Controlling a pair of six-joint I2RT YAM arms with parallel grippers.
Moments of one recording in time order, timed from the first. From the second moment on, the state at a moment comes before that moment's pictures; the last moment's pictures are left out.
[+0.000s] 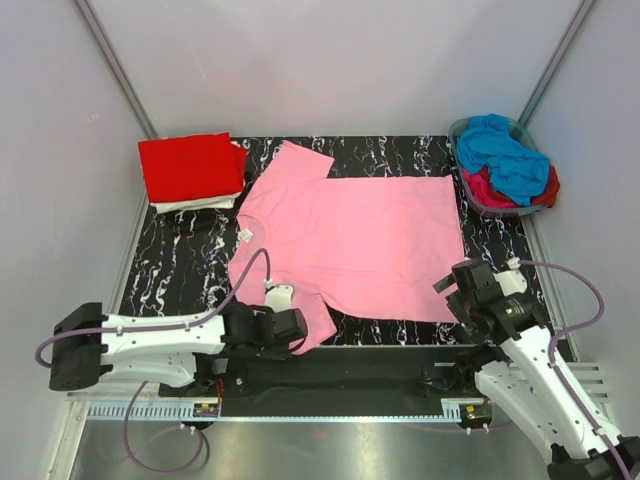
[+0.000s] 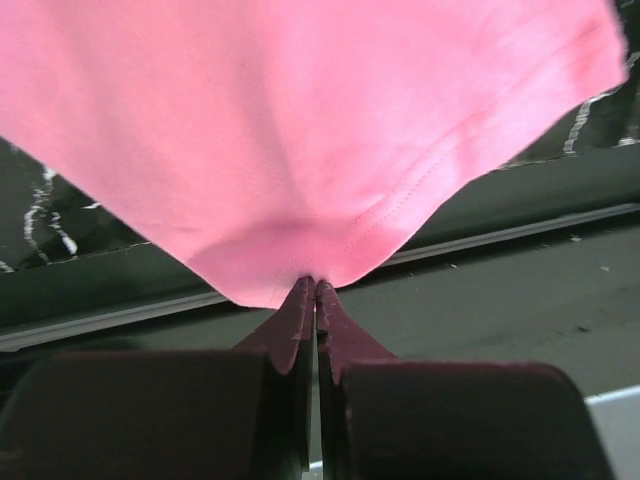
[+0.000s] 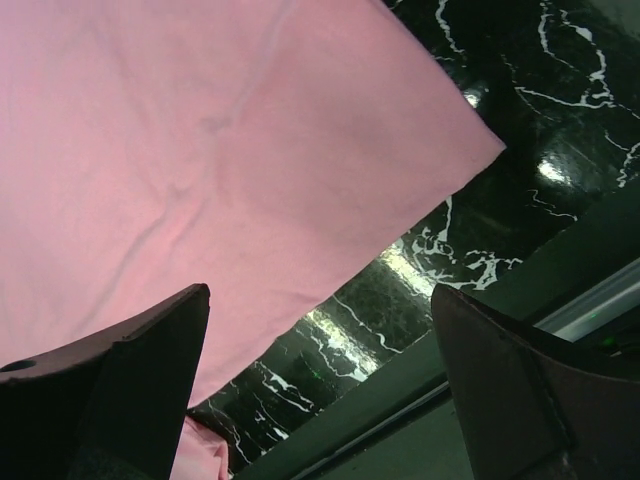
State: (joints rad) left arm -1.31 1.11 0.60 -0.78 -0.28 -1.14; right arm 0.41 0.64 0.65 -1.06 0.38 1.28
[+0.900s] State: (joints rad) left arm -1.25 0.91 0.64 -0.82 -0.34 -1.09; right arm -0.08 0.89 0.44 -0.77 0.13 1.15
